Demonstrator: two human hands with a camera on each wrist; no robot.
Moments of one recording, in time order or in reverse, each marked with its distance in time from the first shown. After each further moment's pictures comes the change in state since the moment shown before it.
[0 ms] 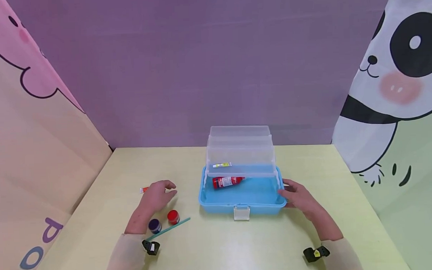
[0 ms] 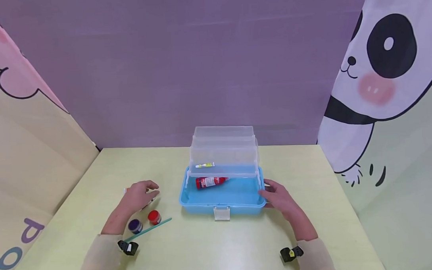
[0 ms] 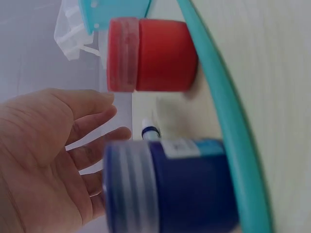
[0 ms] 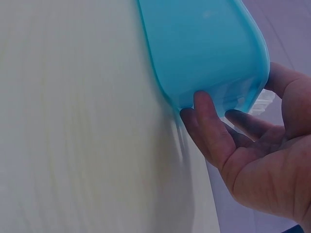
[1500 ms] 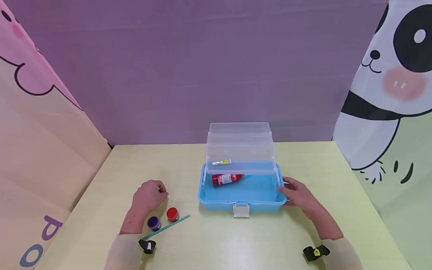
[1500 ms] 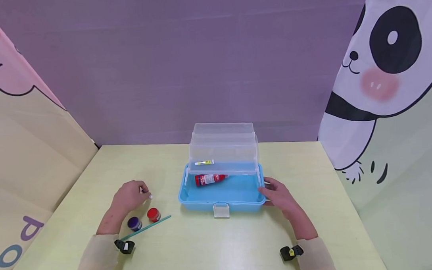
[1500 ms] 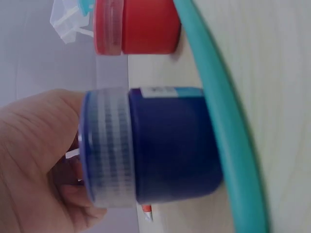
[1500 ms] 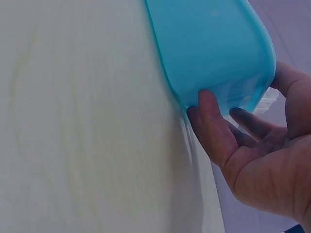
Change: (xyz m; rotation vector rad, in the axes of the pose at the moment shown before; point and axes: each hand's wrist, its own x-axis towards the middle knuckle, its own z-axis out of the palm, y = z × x) left_hand -0.001 -0.018 -0.001 0.200 0.054 -0.073; right_hand -0.001 0.005 -0.001 0.021 0.001 -0.007
